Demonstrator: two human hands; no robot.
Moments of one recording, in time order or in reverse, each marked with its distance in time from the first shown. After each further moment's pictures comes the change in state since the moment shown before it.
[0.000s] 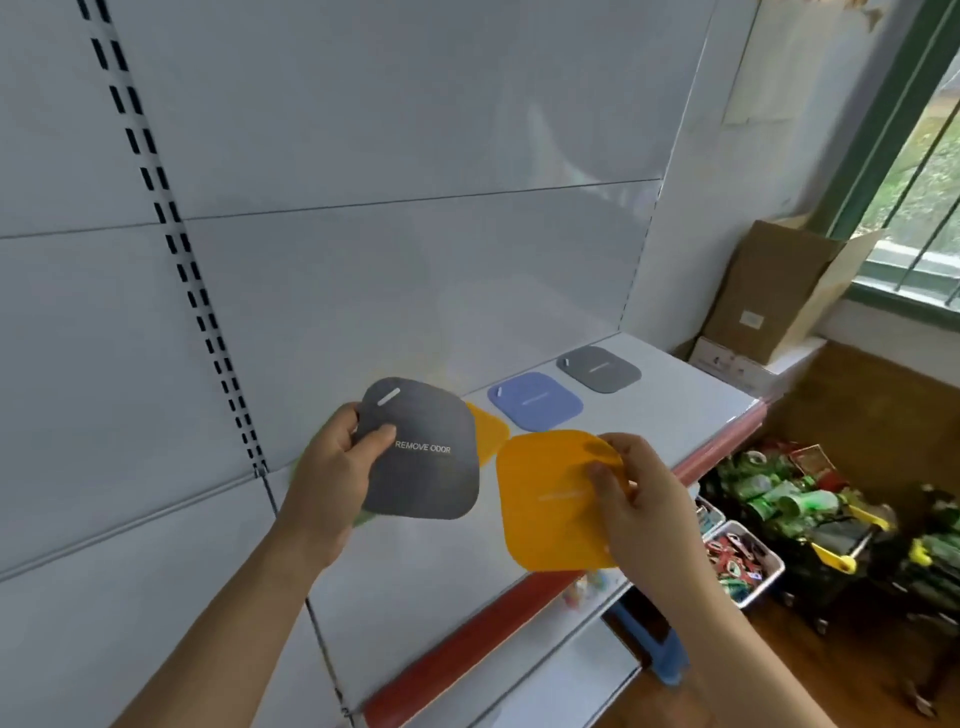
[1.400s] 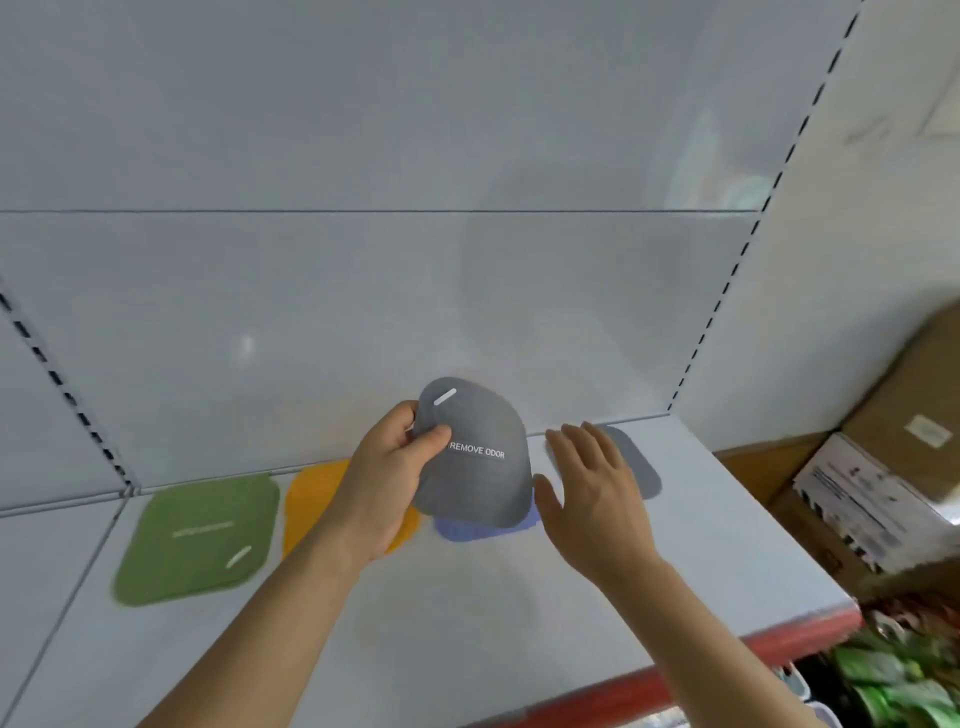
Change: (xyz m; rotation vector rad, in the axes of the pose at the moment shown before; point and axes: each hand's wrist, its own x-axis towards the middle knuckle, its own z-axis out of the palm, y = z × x) left_hand 0.131 -0.027 0.185 -0.080 0.196 0.006; right_hand 0.276 0.119 0.036 -0.457 -0.247 -0.670
